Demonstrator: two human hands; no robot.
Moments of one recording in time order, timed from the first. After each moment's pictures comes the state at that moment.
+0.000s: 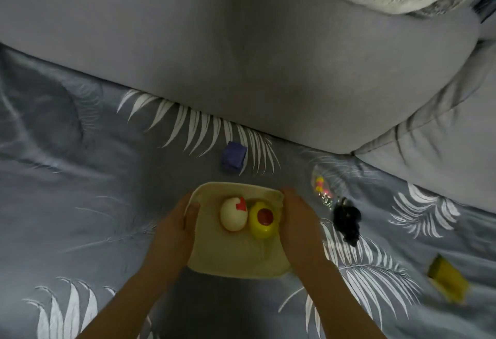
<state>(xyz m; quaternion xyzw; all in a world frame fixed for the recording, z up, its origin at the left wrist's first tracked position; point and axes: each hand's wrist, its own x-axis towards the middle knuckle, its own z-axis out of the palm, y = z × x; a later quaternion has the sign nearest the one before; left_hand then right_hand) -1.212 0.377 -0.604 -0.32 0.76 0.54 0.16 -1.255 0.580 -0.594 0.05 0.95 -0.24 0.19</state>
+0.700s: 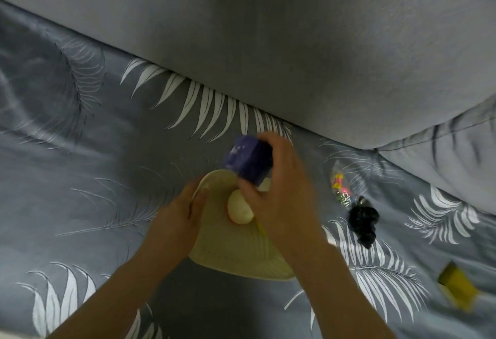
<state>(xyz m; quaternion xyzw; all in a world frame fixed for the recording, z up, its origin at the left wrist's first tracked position) -1.222 0.355 -0.633 -0.28 0.79 0.48 0.26 -1.289 0.508 -0.587 -0.05 0.92 -0.34 0.17</state>
